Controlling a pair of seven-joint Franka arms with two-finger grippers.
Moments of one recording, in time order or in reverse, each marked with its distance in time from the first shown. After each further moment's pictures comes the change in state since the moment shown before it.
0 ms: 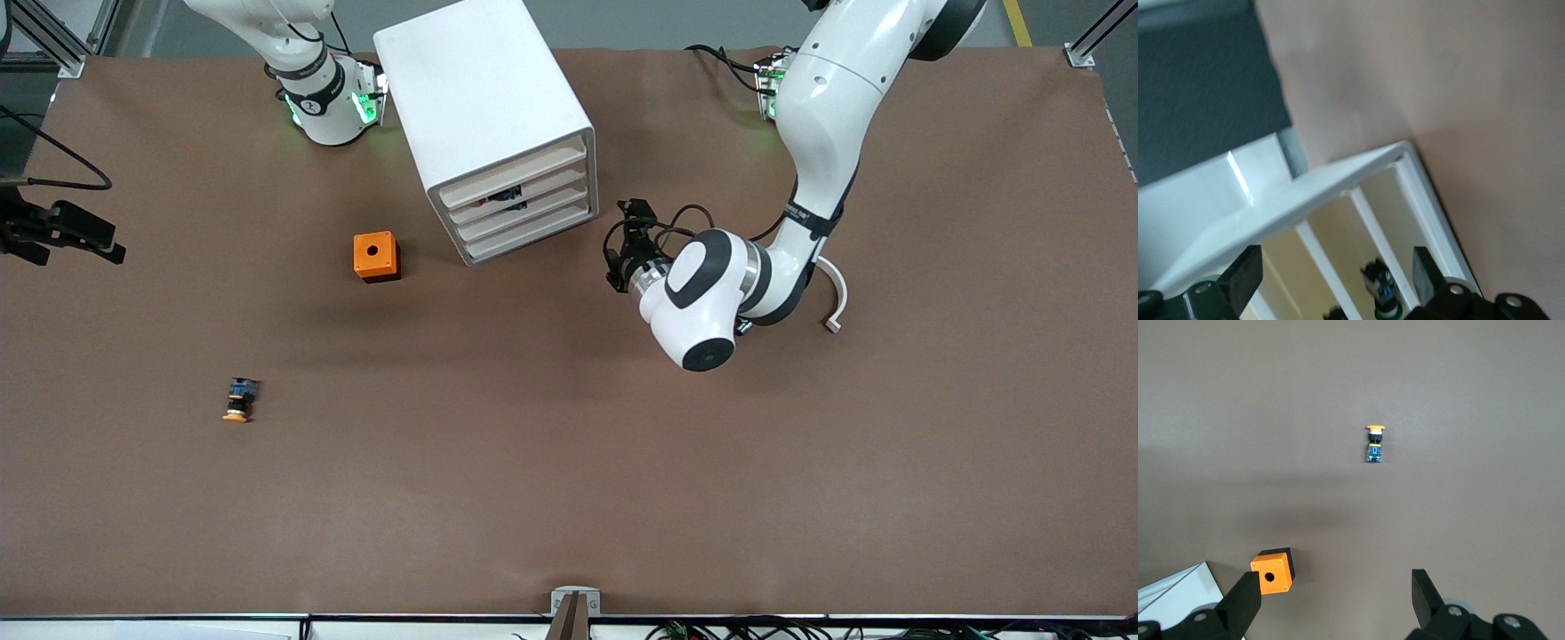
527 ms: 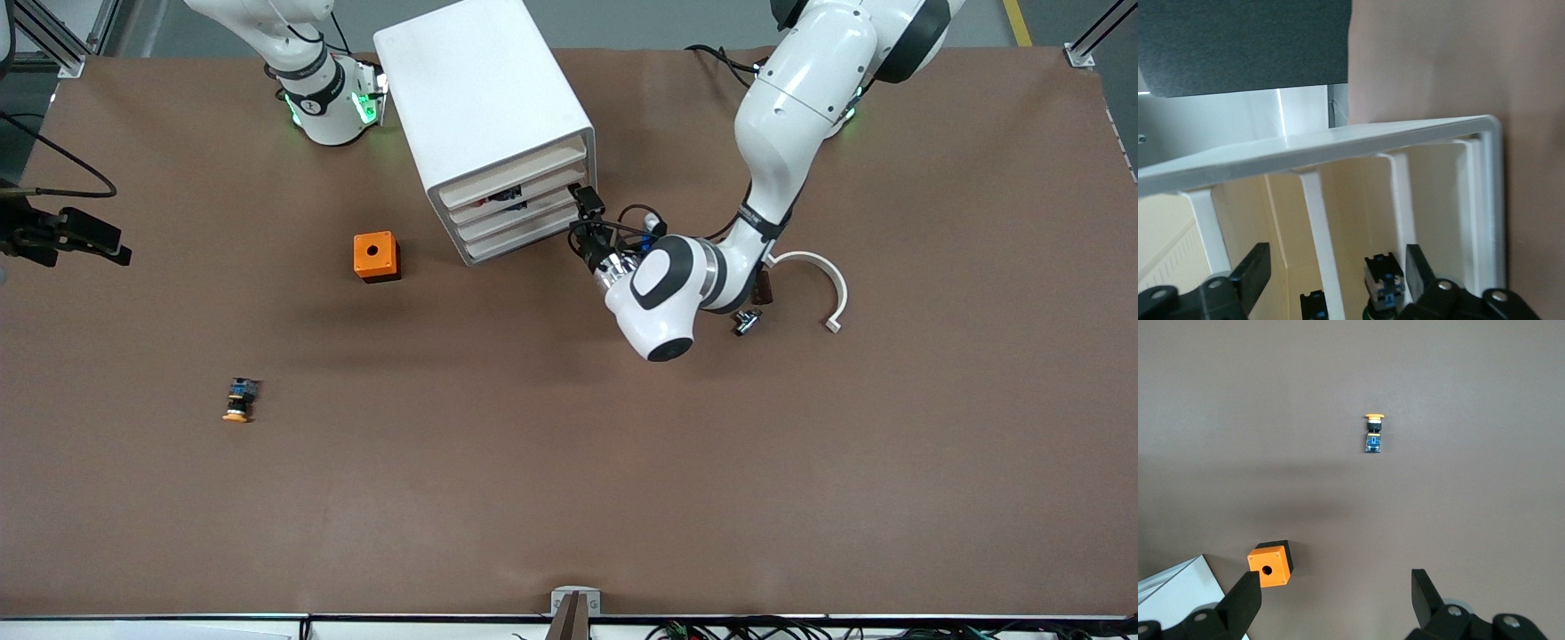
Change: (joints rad) left arm -0.090 0.084 -0.002 0.001 -0.184 -0.001 -0.287; right arm -0.007 0.021 0.002 -0.003 0.000 -0.015 -0.002
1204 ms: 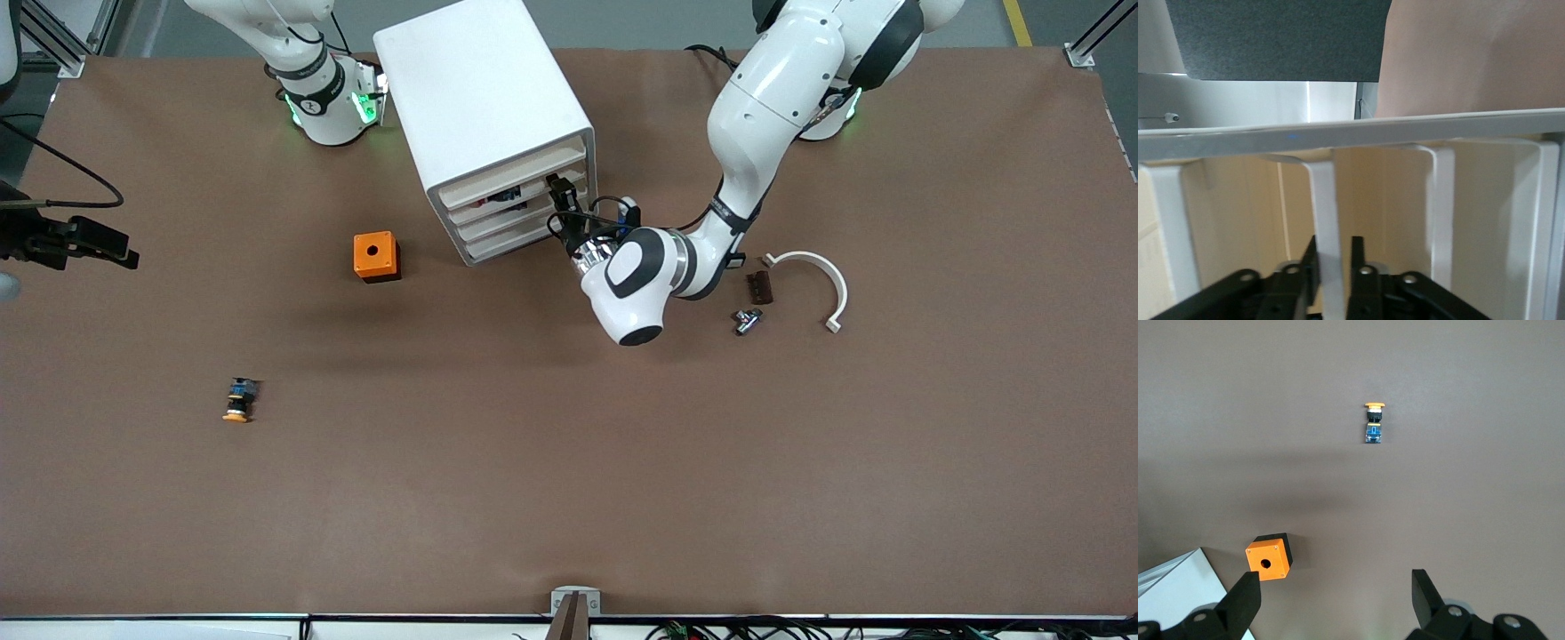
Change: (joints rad) left arm -0.047 0.045 0.001 0.006 -0.087 -0.021 -0.083; right arm -0.003 0.019 0.000 0.000 0.000 -0.022 0.000
